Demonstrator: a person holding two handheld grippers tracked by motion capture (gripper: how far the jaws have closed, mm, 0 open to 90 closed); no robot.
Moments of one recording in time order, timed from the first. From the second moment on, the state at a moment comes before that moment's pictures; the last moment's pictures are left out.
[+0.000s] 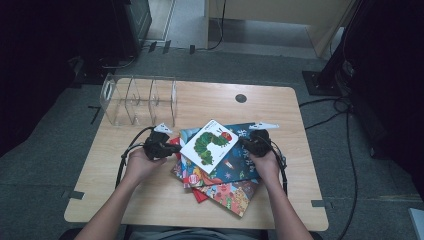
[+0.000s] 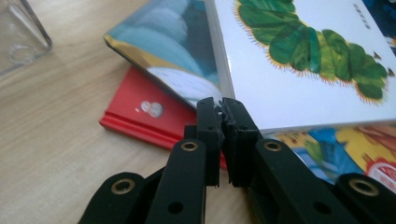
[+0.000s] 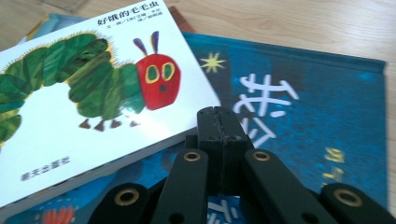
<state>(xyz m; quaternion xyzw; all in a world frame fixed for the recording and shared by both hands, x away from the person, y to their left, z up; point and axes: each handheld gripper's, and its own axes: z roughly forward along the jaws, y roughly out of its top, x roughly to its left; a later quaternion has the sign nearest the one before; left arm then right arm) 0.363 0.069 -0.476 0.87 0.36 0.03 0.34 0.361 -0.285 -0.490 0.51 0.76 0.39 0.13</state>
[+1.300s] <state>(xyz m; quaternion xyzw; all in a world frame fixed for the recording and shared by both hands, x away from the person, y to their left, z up) 0.365 0.082 -0.472 0.84 0.40 -0.02 0.37 0.347 -0.244 -0.490 0.44 0.80 0.40 0.09</state>
